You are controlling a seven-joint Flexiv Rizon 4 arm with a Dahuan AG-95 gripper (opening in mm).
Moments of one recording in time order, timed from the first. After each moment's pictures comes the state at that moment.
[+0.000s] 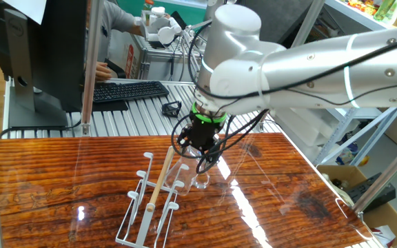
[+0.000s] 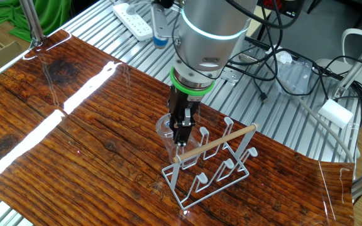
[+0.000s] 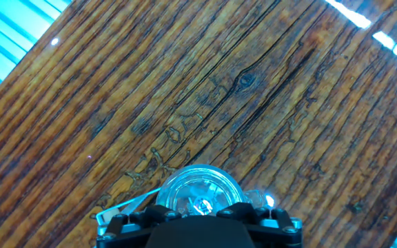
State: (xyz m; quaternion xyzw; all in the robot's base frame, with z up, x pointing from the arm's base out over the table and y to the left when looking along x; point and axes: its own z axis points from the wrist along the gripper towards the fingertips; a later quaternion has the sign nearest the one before) arm 0.552 0.073 0.175 0.43 0.90 -0.03 0.06
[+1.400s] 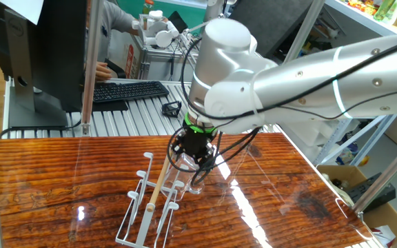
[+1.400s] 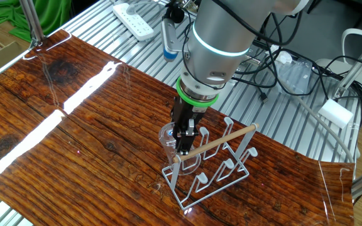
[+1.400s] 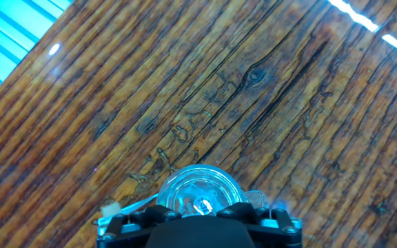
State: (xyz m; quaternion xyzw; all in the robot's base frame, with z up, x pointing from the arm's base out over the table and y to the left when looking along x) arm 0.555 0.082 0.149 0.44 0.89 -0.03 0.07
